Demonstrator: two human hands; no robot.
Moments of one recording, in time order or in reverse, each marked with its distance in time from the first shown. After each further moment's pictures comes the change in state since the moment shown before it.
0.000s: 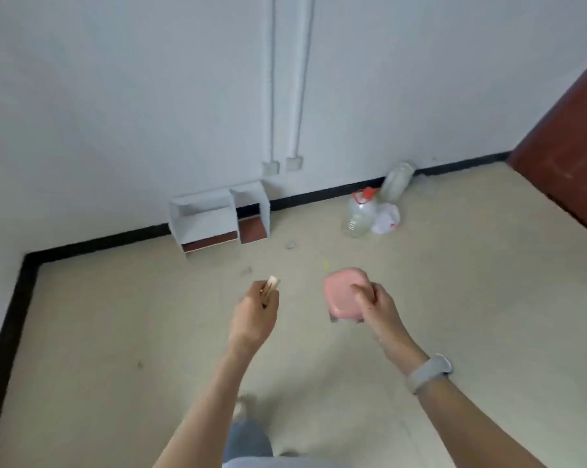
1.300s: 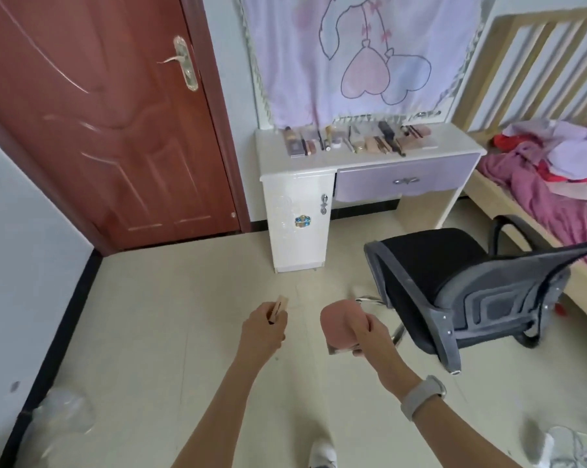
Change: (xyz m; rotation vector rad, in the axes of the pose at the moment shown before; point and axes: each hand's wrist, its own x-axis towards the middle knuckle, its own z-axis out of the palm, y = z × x) left_hand 0.051 0.763 0.915 0.241 -1.232 0.706; right_hand 0.289 0.196 -0.905 0.573 1.202 0.420
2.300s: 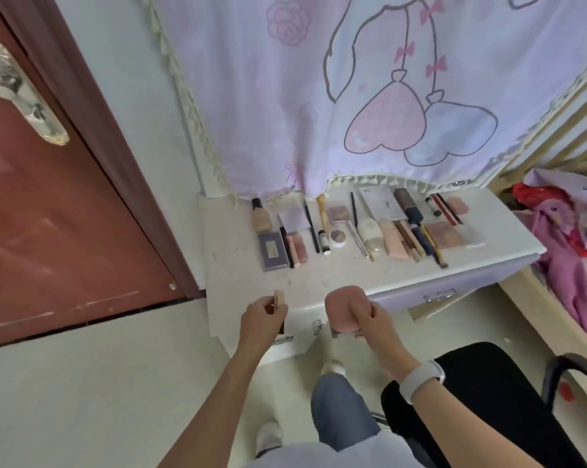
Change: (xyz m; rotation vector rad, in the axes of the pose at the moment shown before) left_hand 0.614 0.194 0.036 -0.018 -0.133 -0.041; right_hand 0.568 -0.255 0.009 -0.115 0.210 0.066
